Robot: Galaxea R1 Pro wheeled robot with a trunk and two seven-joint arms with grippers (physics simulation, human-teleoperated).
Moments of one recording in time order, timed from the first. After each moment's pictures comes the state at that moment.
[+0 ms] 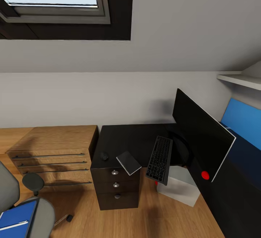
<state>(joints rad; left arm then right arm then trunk) -0.05 -0.12 -0.19 -0.60 0.27 -0.13 0.40 -0.03 -0.01 0.02 -0.40 0.03 -0.41 -0.02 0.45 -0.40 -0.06</state>
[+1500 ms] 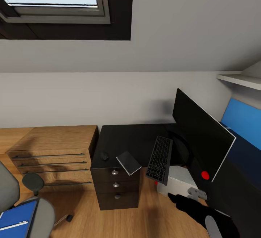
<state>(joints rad) -0.05 -0.12 -0.19 -0.60 0.27 -0.13 0.40 -0.04 -0.02 -0.10 -1.57 -0.43 0.79 -0.02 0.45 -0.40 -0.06</state>
